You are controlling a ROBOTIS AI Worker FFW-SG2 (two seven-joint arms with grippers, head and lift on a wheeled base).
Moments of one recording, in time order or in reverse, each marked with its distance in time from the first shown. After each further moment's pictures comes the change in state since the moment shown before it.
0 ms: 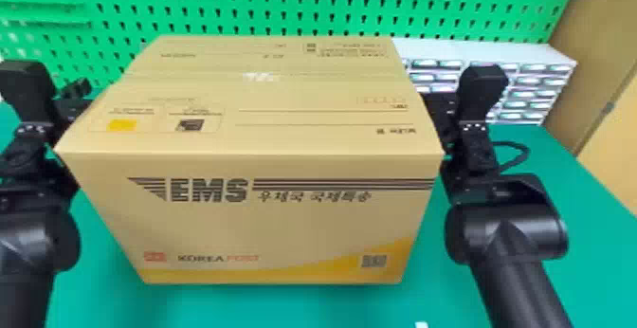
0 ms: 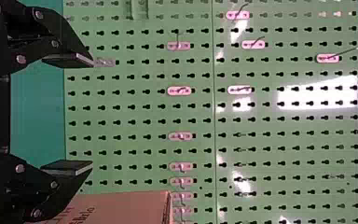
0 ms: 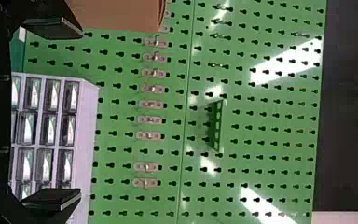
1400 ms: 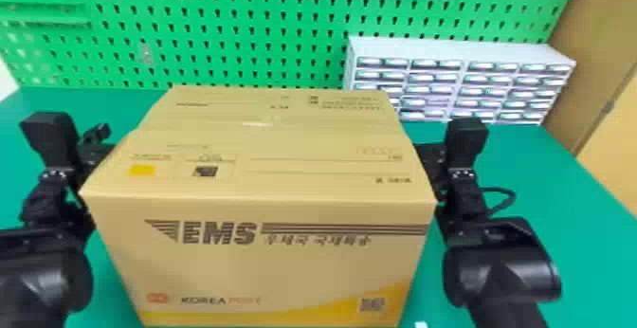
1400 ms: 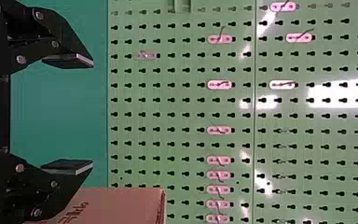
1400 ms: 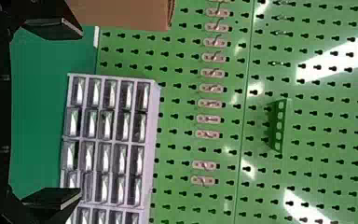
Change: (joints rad) left arm 0.081 0.000 -0.024 0.100 0.034 -0.075 0.002; right arm 0.097 0.002 -0.010 0.082 0.015 0.002 0.000
